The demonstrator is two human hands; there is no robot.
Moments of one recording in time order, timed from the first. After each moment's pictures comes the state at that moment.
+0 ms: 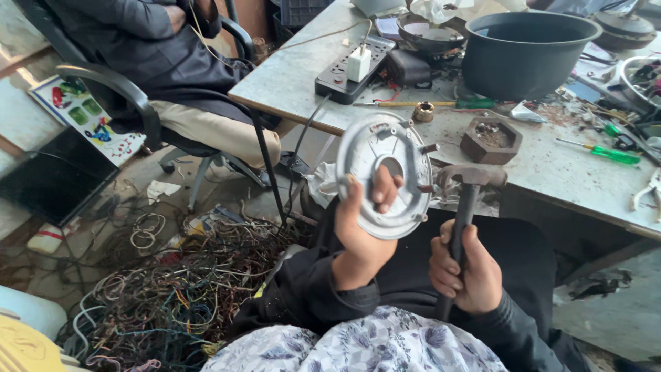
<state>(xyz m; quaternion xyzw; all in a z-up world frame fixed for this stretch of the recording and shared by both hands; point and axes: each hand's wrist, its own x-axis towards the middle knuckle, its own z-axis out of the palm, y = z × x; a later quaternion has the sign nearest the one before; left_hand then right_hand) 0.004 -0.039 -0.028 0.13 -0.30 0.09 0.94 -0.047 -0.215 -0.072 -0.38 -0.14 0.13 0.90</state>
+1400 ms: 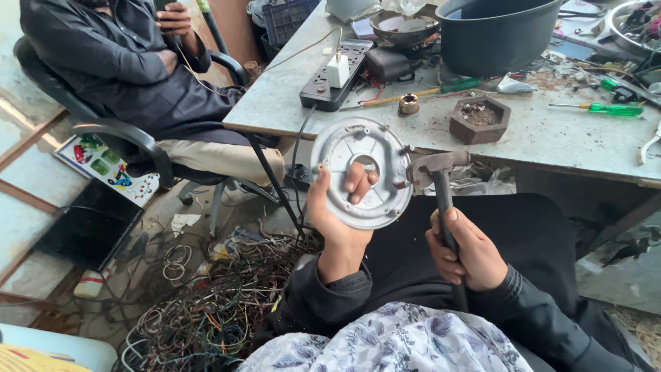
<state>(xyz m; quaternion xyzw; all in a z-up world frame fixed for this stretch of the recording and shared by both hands) 0.016 -0.010 -0.015 0.19 -0.23 0.02 0.95 -0.044 -0.217 -0.063 -0.51 -0.05 0.15 0.85</state>
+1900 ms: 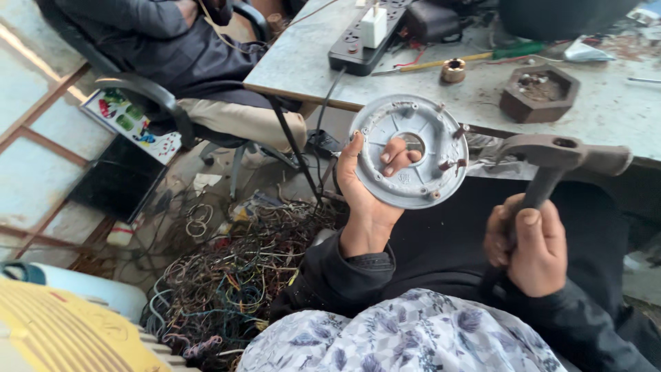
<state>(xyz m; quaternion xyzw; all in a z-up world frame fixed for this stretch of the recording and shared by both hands) 0.046 -0.009 -0.033 0.11 -0.16 -0.11 0.98 -0.050 -0.223 -0.085 -0.55 -0.12 -0.13 0.82</state>
